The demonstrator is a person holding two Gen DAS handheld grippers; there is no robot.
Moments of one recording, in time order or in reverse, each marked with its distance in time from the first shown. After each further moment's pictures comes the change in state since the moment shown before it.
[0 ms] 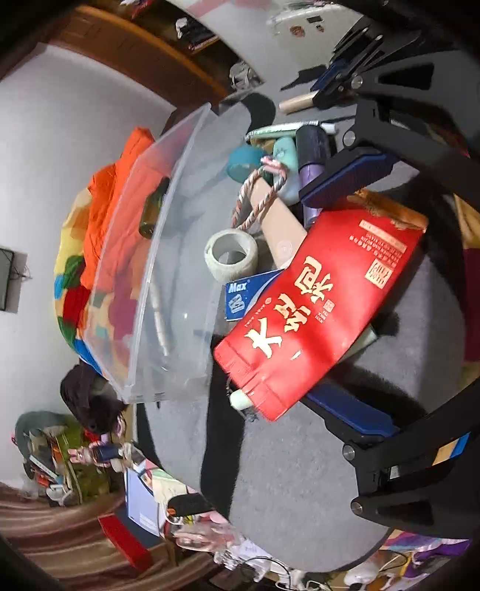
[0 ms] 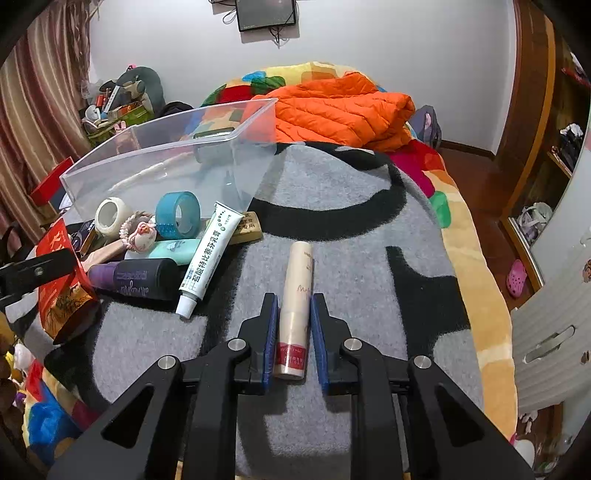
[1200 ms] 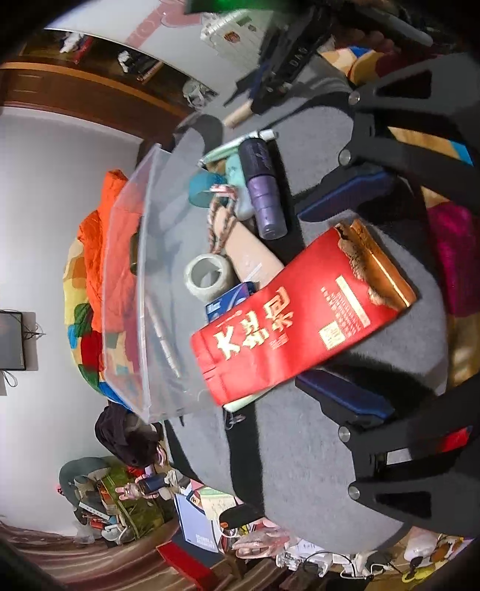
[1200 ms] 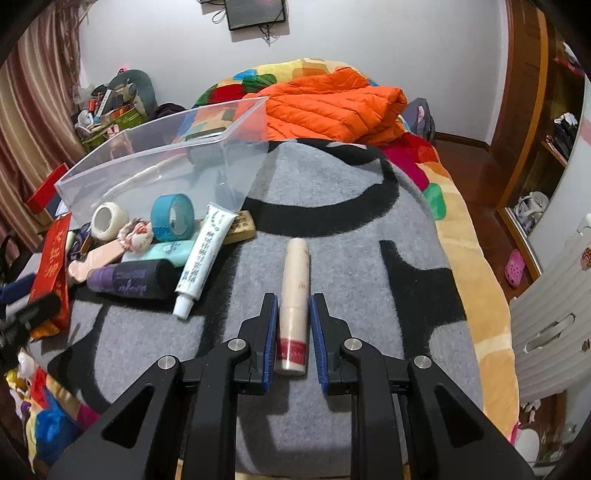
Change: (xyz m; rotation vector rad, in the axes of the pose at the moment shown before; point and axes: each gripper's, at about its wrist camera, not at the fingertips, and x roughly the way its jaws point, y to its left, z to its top) left arm -0.018 0.004 -0.026 0.247 -0.052 -0.038; right arm 0.000 -0.004 0.004 0.043 0.015 -0.017
